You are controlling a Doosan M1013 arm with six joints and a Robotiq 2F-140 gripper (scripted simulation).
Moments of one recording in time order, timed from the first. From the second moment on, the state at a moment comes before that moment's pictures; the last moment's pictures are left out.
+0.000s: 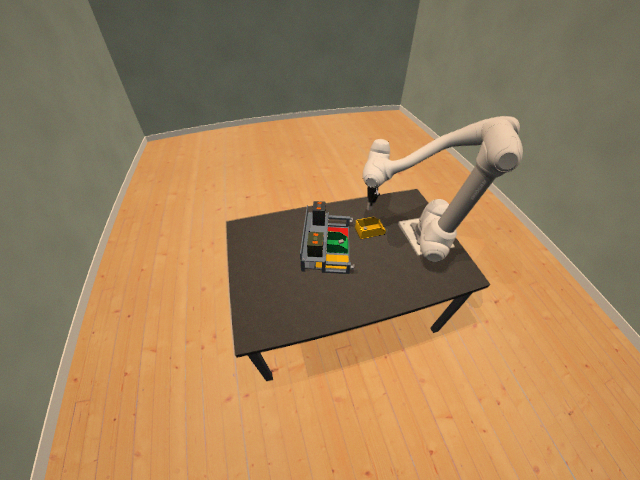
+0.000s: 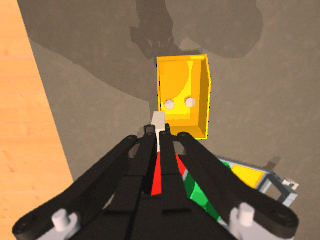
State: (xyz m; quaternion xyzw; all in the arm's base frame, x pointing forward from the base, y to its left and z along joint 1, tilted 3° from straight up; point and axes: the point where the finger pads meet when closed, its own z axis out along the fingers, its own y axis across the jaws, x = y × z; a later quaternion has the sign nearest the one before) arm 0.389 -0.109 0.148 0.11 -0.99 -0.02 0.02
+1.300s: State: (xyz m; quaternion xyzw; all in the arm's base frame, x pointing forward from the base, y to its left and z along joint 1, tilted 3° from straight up) arm 0.386 -0.113 0.150 0.10 -0.99 -0.02 0.02
